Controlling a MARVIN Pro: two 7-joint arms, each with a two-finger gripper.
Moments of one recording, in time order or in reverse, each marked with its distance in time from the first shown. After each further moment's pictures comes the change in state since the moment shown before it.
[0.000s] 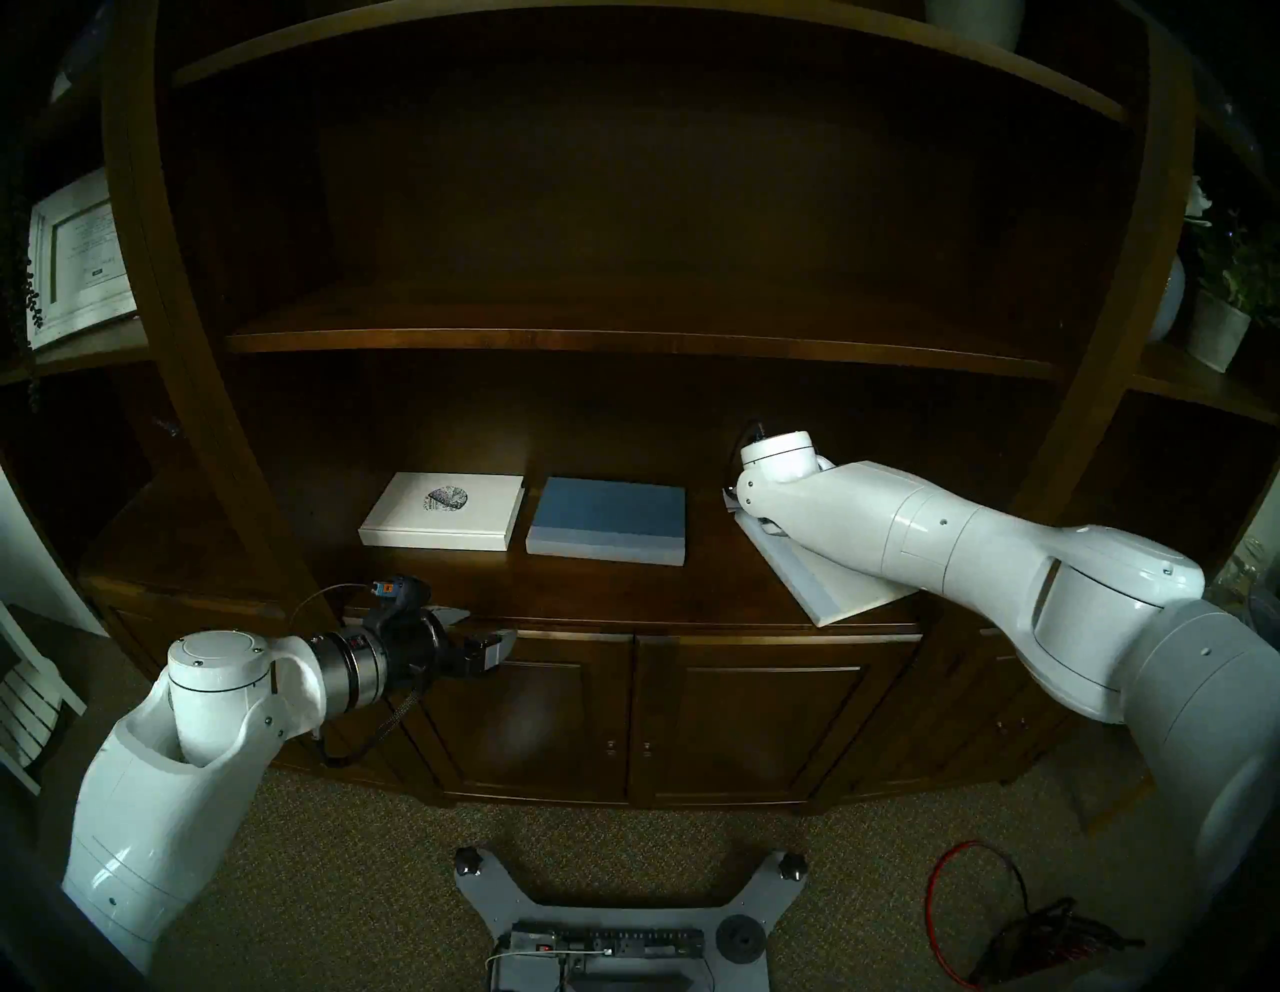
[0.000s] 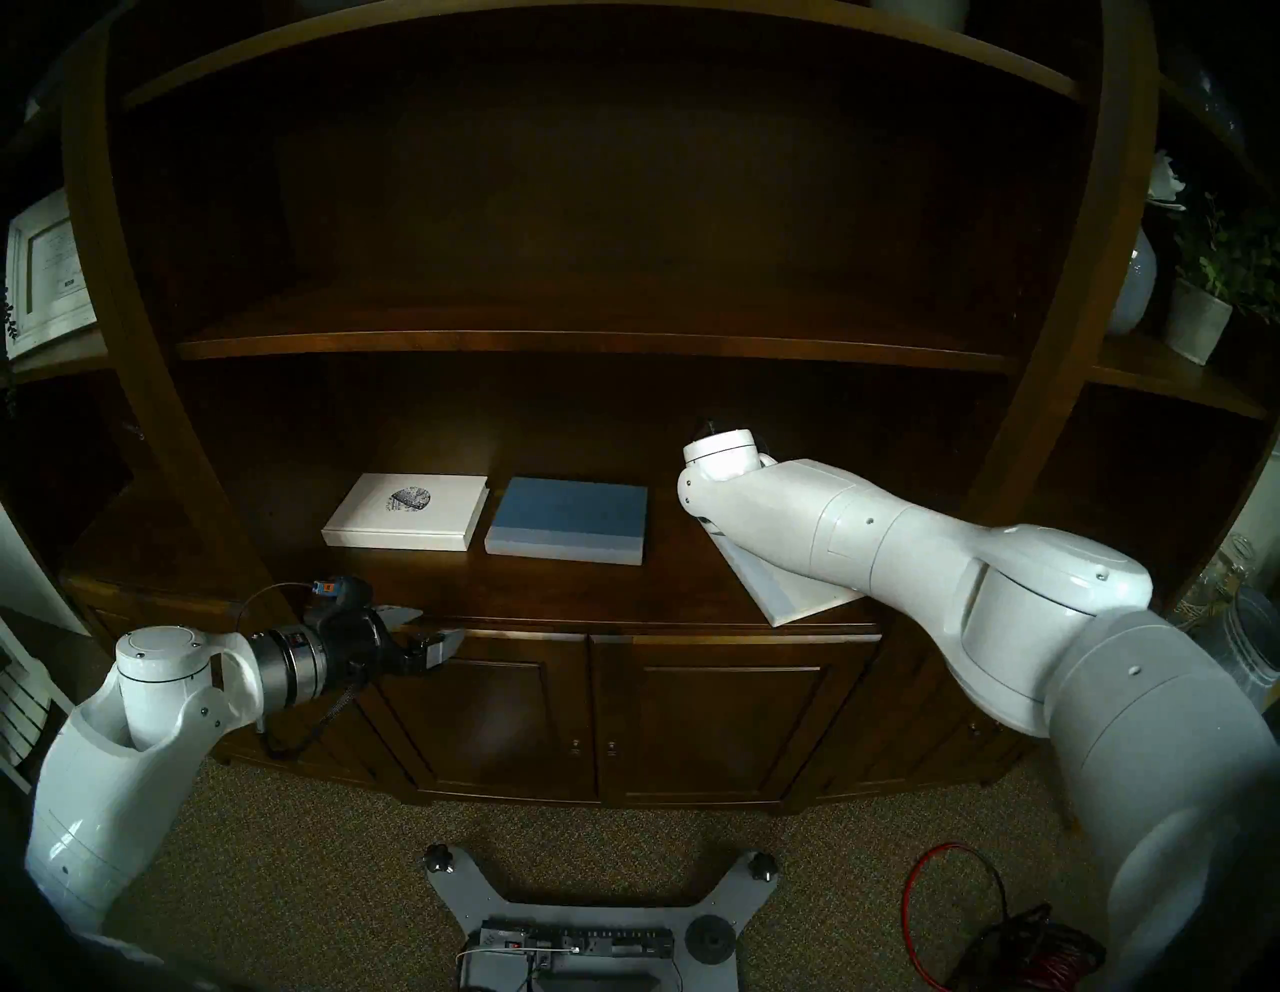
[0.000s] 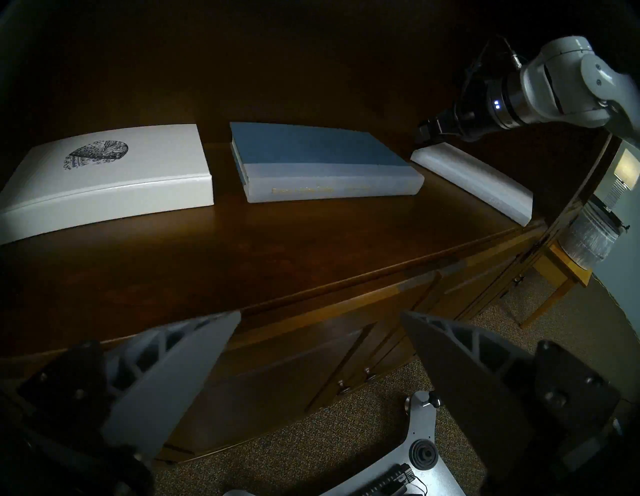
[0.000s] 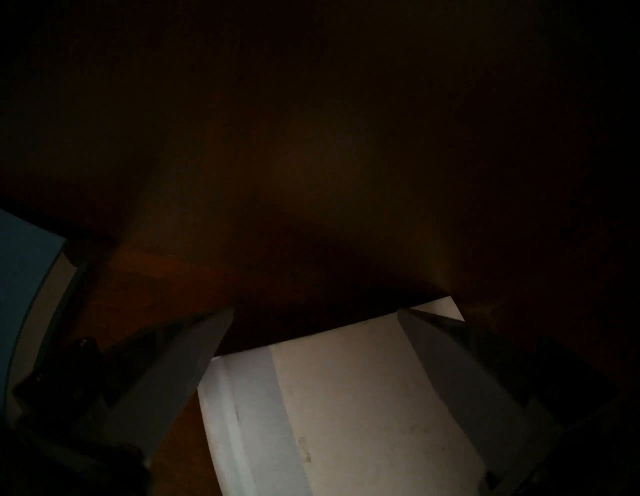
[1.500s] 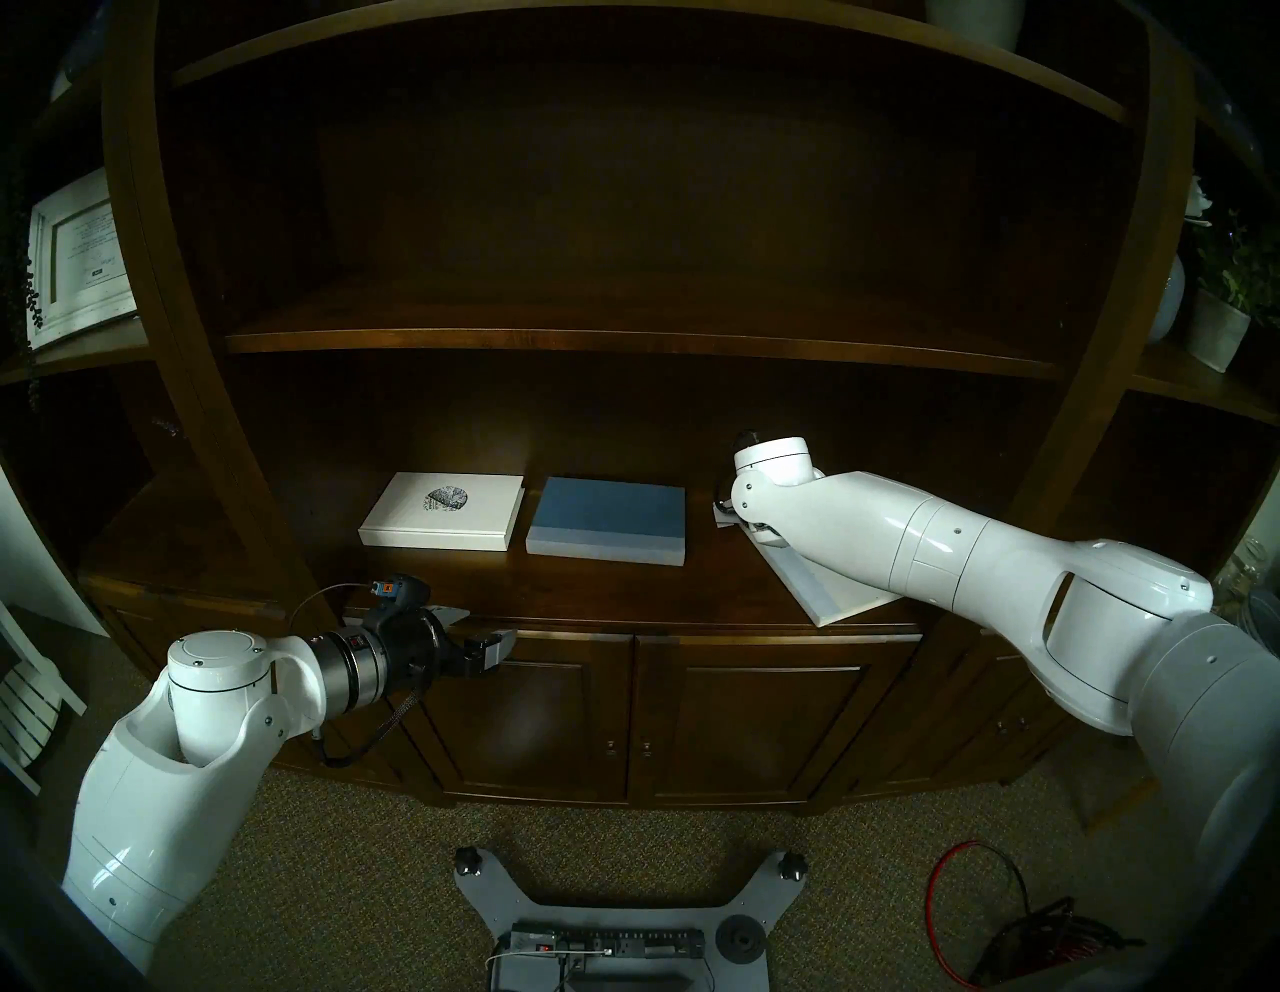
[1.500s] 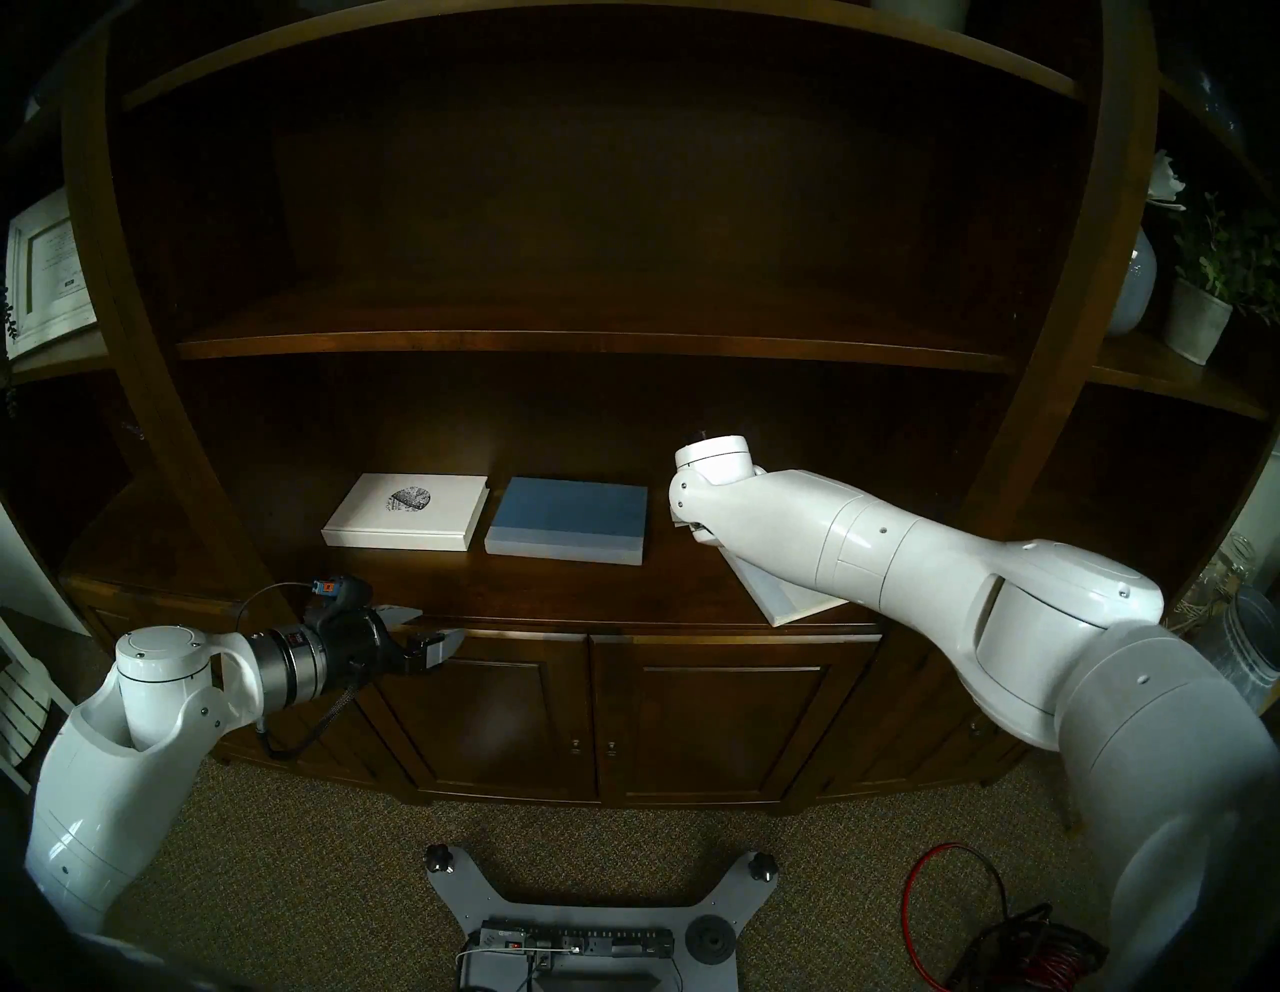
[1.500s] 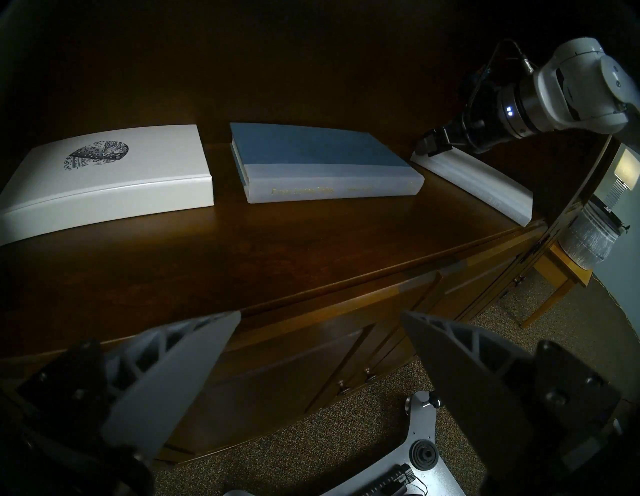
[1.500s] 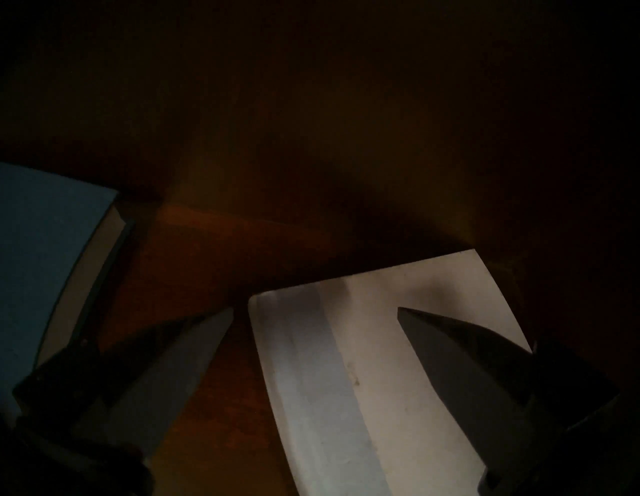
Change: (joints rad) left arm 0.000 0.000 0.000 0.000 0.000 0.000 0.000; right arm -0.036 0.076 0.050 -0.156 0.105 0.019 -0.055
